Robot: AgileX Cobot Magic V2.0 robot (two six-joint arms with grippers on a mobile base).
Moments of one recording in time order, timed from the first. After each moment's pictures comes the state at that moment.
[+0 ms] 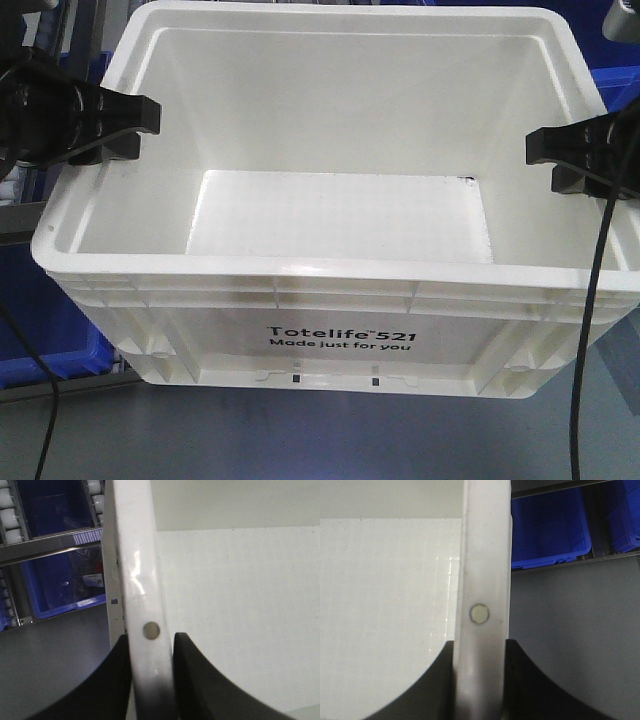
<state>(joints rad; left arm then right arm) -0.37 1.28 -1.28 -0.04 0.97 -0.26 0.26 1.18 -1.18 -0.05 1.05 0.28</state>
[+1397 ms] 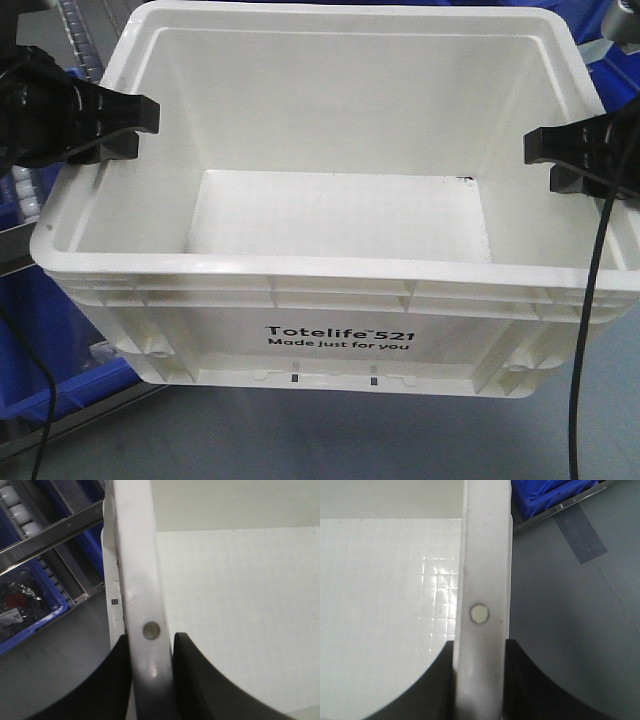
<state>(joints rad) -0.37 1.28 -1.28 -0.04 0.97 -0.26 0.26 1.18 -1.18 -0.04 1.04 0.28</state>
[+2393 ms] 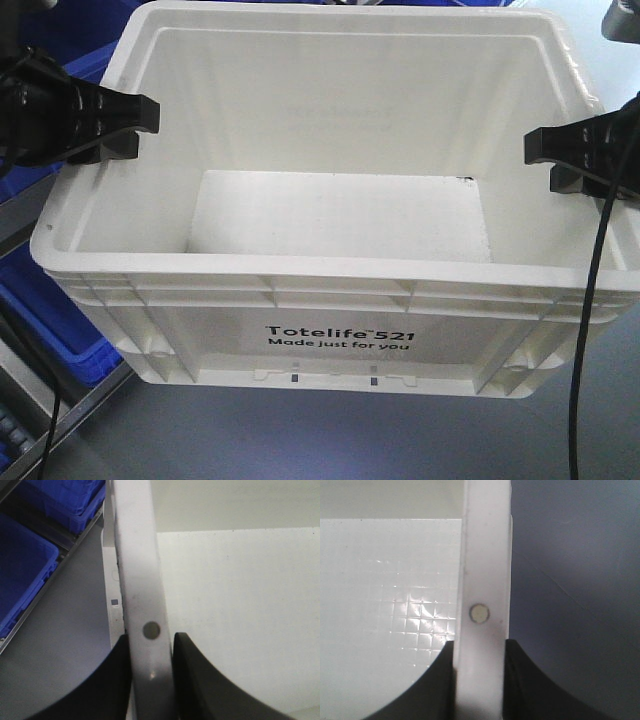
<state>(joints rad) -0.37 1.28 -1.28 -0.04 0.97 -0.26 0.26 1.18 -1.18 -0.04 1.04 0.28</state>
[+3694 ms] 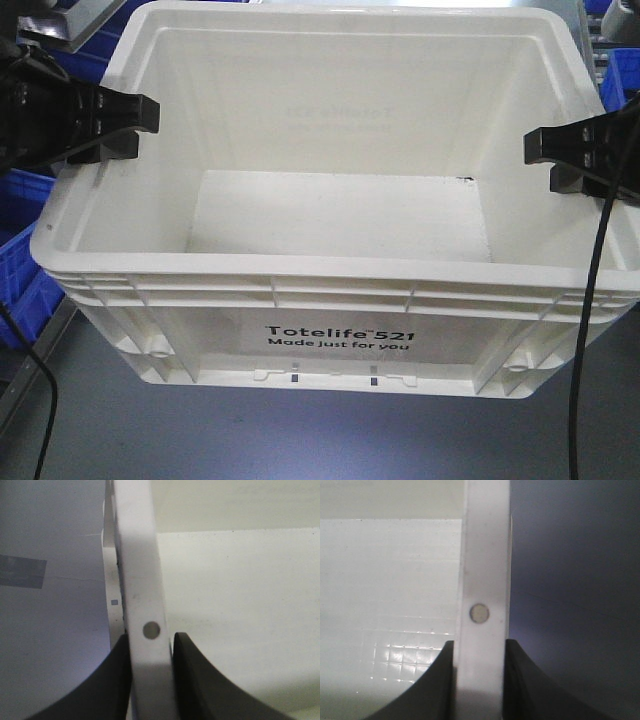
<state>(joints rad) -0.37 1.28 -1.28 -0.04 0.97 -0.26 0.26 1.18 -1.18 -0.04 1.04 0.28</state>
